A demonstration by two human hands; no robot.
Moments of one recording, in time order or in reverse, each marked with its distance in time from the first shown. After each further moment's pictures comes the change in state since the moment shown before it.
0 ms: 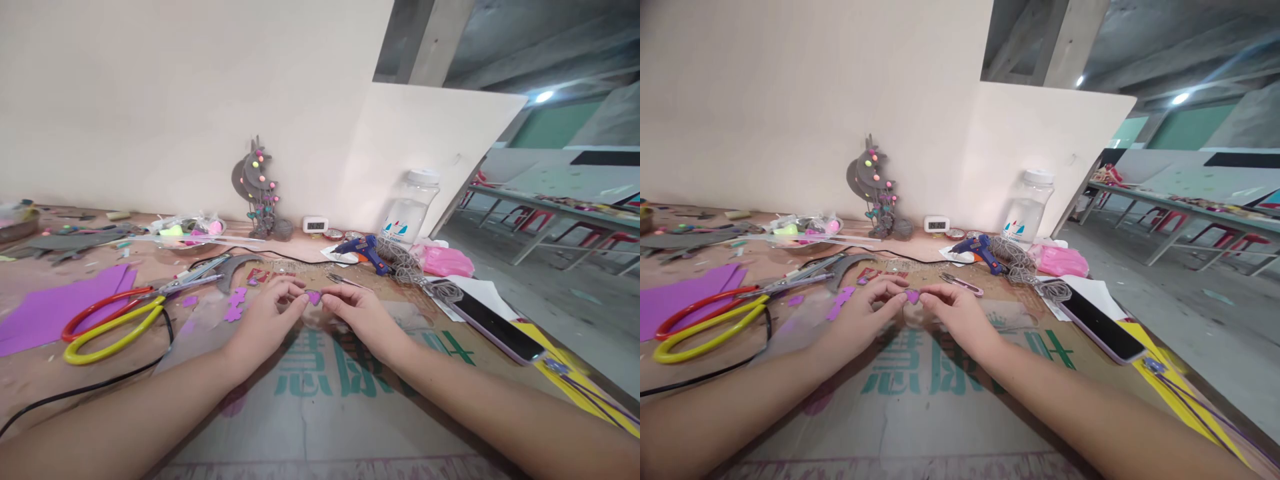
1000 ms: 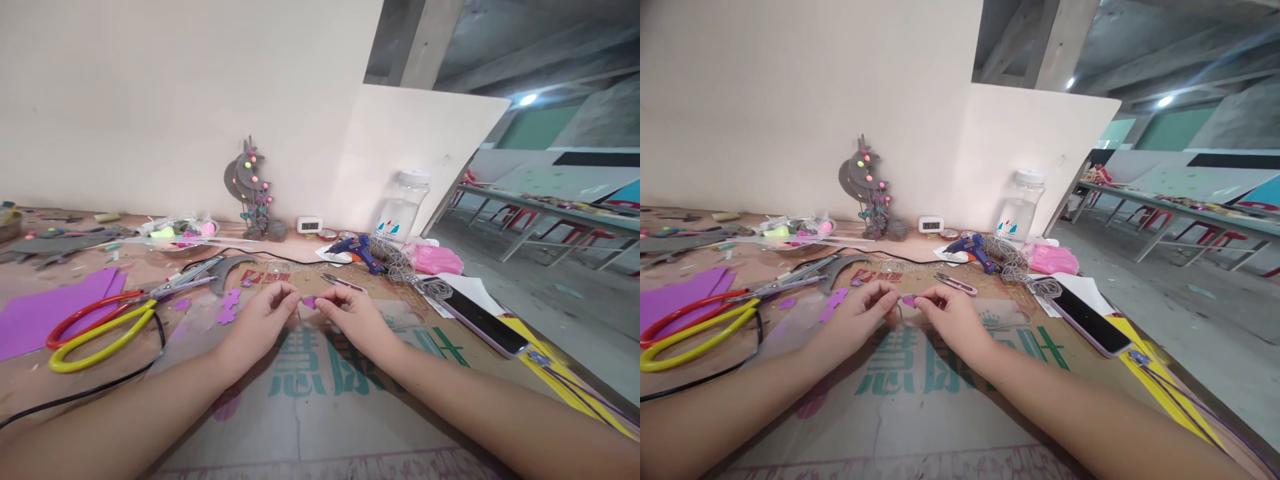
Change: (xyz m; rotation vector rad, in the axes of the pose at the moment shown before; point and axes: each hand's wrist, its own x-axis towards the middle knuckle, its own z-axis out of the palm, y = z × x) left_hand -0.002 -0.004 0.002 -0.228 -0.129 -0.131; right_hand -0.002 0.001 0.004 -0.185 0.116 -0.047
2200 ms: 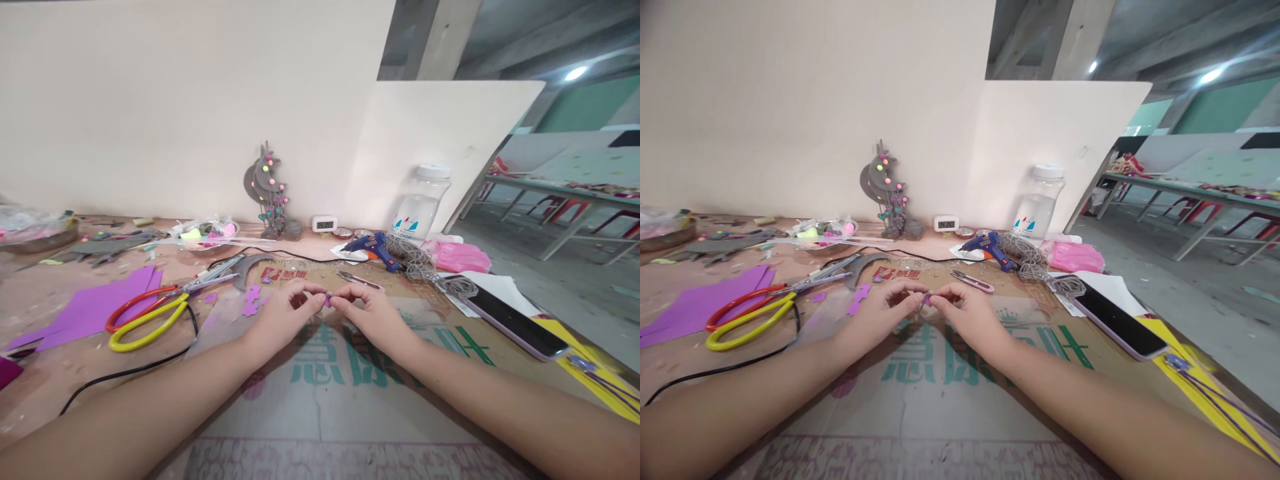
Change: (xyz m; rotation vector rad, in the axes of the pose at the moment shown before) left_hand 0.001 0.005 -0.002 0.210 0.040 0.099; right_hand -0.004 -0.008 -0.002 -0.081 -0.023 -0.079
